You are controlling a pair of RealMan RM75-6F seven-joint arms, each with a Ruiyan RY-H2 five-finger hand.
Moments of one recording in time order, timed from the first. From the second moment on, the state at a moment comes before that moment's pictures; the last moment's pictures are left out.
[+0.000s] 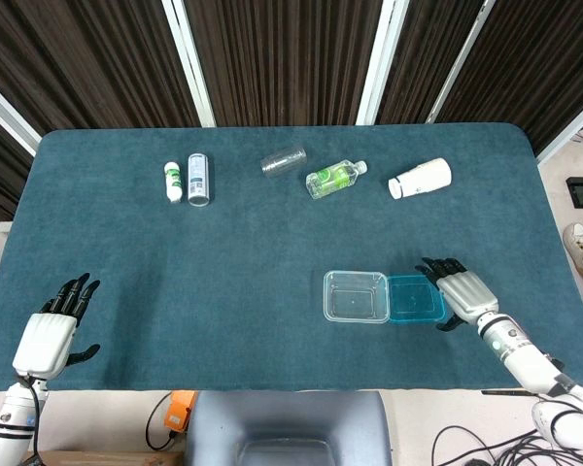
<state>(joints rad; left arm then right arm) -0.21 -1.25 -0.03 -1.53 1.50 1.40 0.21 0.56 -1.17 0.05 -1.43 -1.32 0.72 -0.05</state>
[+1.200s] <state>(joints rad) -0.21 -1.25 -0.04 -1.54 1.47 1.38 0.23 0.65 -1.34 0.04 -1.25 -1.21 0.60 -0.08</state>
